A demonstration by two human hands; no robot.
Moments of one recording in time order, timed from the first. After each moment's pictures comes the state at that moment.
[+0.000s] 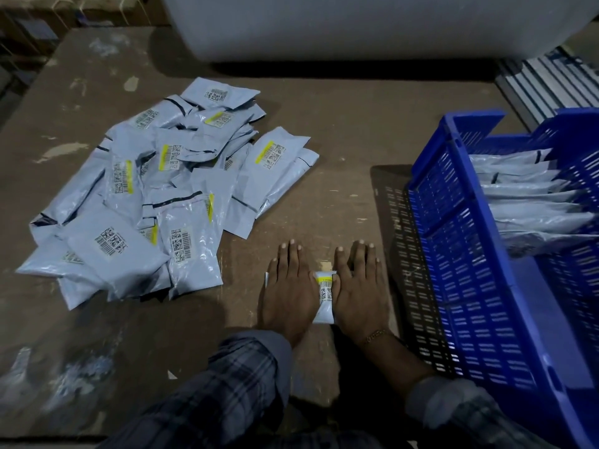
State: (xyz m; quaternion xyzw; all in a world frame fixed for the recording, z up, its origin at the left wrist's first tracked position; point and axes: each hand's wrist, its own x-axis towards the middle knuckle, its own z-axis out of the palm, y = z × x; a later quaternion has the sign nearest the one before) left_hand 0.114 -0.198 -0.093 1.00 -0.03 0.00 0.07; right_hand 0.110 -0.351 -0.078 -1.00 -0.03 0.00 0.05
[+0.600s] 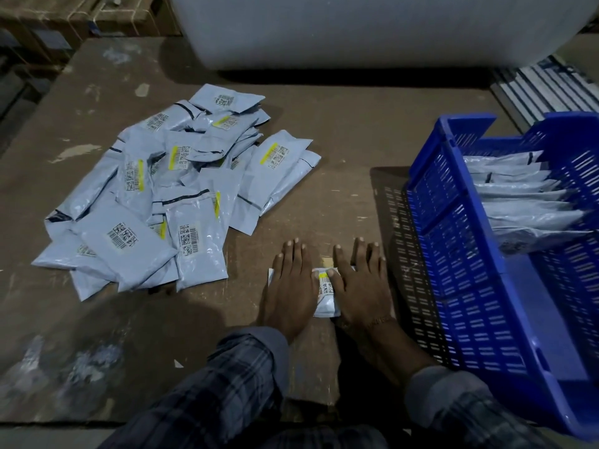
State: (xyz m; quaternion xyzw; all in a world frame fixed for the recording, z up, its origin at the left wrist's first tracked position) left_hand 0.106 -0.189 -0.087 0.99 -0.09 0.02 0.06; right_hand 0.114 -0.360 -0.078 -0.99 -0.03 0.03 0.10
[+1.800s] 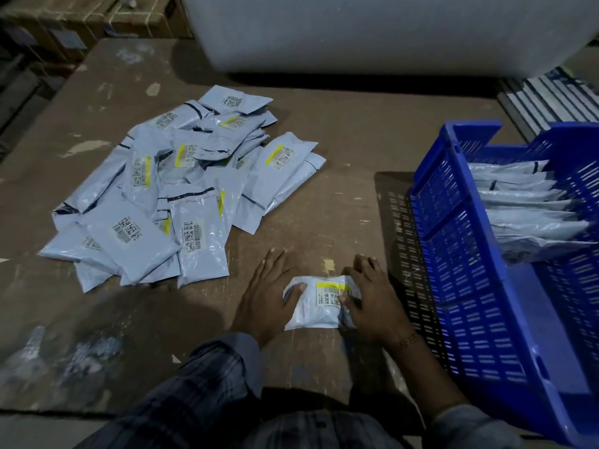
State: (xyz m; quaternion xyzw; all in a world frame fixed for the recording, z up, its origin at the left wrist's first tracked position) left_hand 0.090 -0.135 -0.098 0.95 -0.10 0.06 0.28; right_hand 0.099 -0.394 -0.055 -0.96 -0.11 0.08 0.24
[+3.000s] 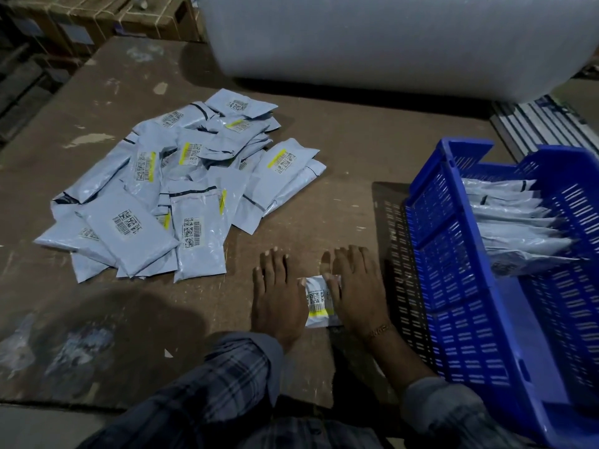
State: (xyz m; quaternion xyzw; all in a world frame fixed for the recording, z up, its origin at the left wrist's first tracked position) left_hand 0.081 -0.192 -0.082 1.00 0.05 -0.02 0.06; right_hand 0.112 -0.366 -0.044 -0.99 -0.10 -0.04 0.10
